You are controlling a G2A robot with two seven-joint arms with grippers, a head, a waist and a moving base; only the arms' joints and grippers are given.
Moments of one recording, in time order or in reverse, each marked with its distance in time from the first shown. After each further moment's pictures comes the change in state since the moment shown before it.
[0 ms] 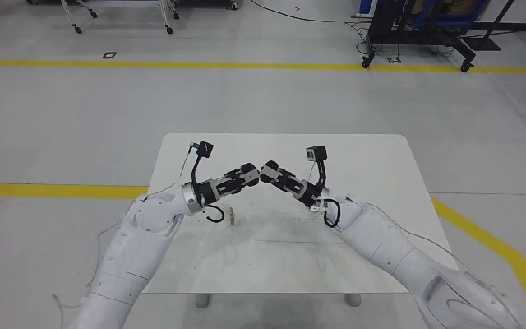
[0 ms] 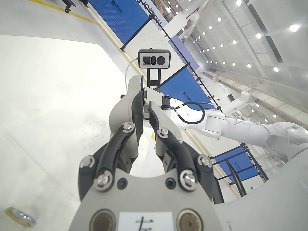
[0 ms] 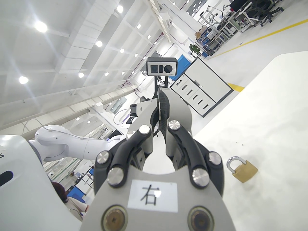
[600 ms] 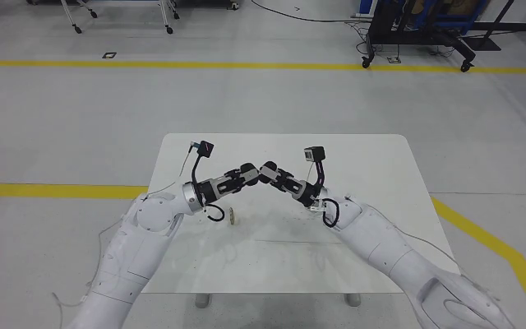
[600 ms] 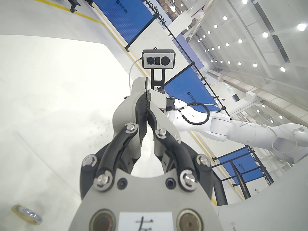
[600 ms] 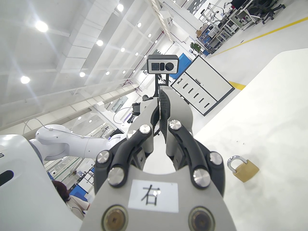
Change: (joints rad) left arm -0.007 0.004 0.008 0.003 0.033 0.011 0.028; right arm -0.024 -0.033 0.067 0.020 -0.003 0.000 0.079
